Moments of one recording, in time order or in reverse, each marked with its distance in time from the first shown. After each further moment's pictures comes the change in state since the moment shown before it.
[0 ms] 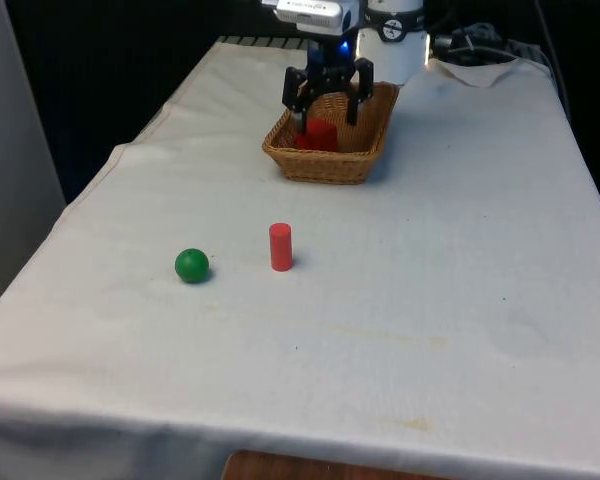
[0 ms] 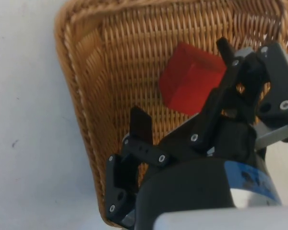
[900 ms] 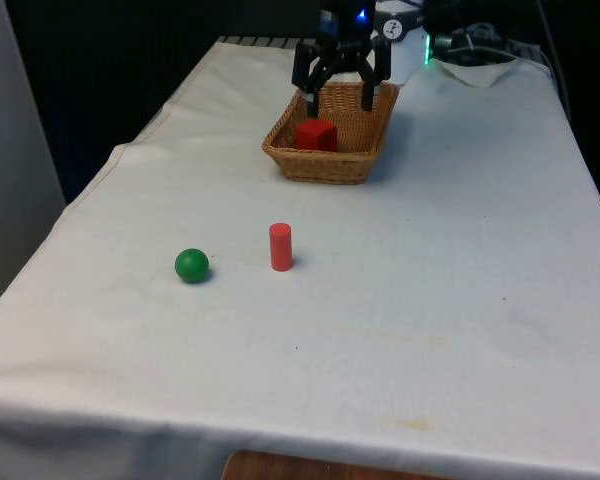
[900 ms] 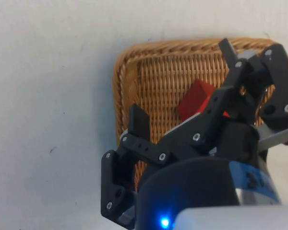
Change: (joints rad) arm 0.011 -0.056 0.073 0.144 0.000 -0.123 0.057
